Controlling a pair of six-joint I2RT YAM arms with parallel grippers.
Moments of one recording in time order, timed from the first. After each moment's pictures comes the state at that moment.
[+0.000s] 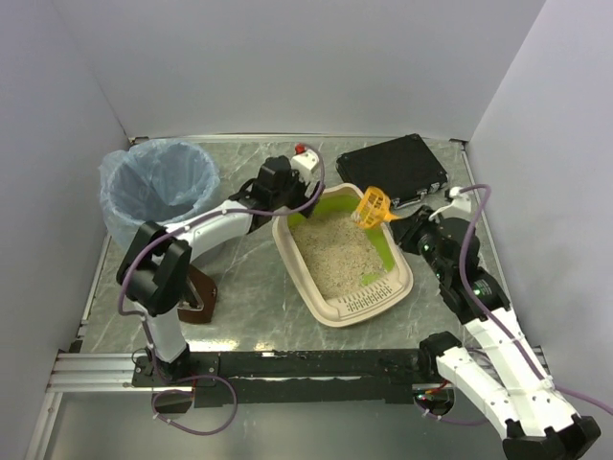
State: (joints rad) left arm -0.62 1.78 1.25 0.10 0.04 0.10; right arm 0.35 0.67 0.79 -0.38 0.12 0.59
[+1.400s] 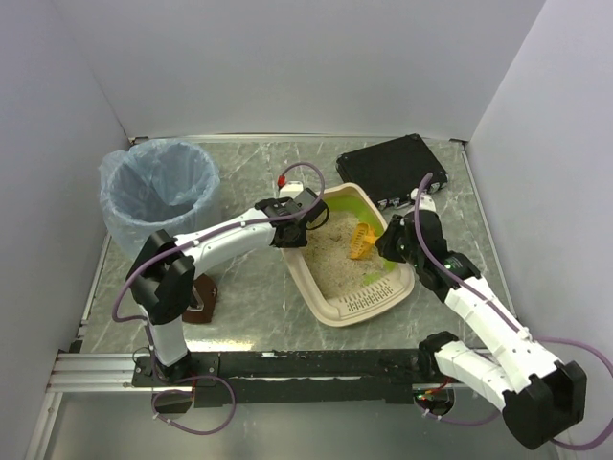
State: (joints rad) left arm -0.85 1.80 1.43 -0.73 -0.46 -0.79; right arm 0.39 0.89 0.72 -0.46 0.09 0.51
